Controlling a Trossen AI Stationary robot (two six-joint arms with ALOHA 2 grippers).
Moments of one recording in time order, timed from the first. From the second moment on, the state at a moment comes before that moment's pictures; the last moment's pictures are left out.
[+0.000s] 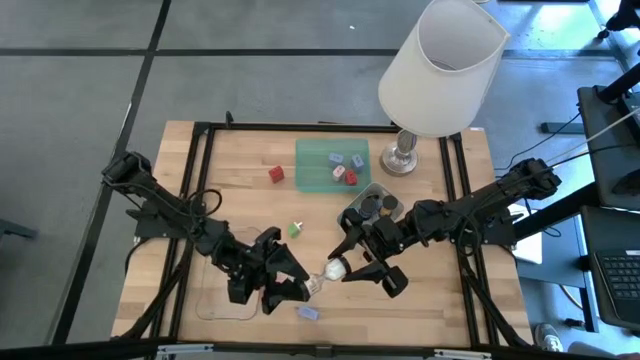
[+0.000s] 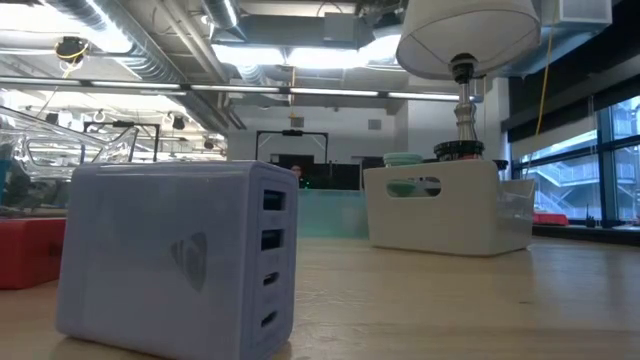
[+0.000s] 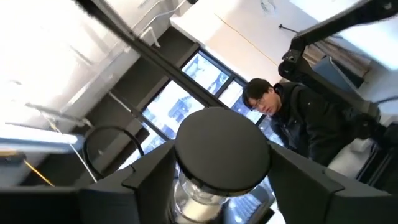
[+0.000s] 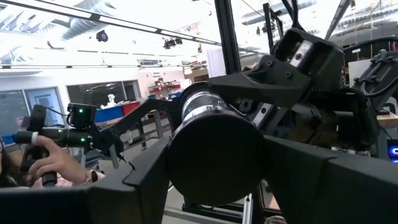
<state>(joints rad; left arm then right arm) -0.56 1.46 1.06 0.79 -0.17 1.00 0.43 1.47 1.09 0.65 -0.11 0.22</state>
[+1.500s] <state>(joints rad) -0.58 1.40 1.04 0.63 -1.43 0.54 0.07 1.30 1.19 -0.89 0.10 0.69</state>
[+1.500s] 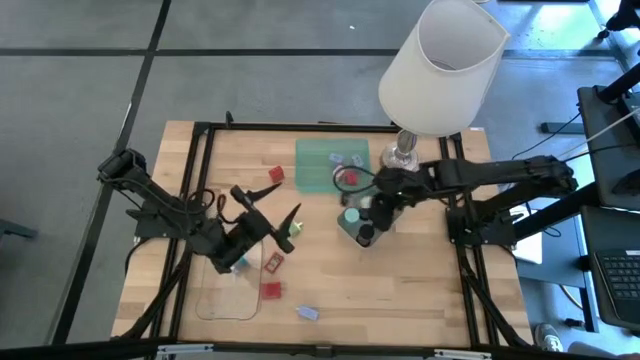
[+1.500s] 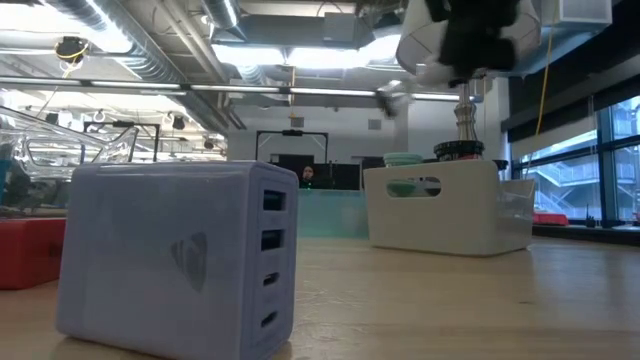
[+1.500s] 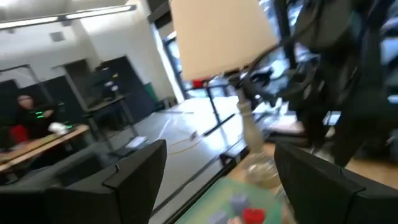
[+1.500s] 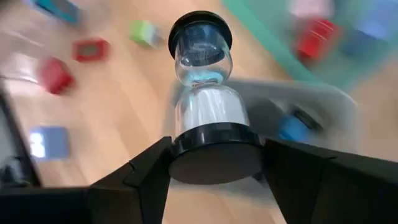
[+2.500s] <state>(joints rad) -0.58 1.40 1.04 -0.34 -1.49 -0.45 0.01 1.49 1.31 -1.56 0.32 0.62</state>
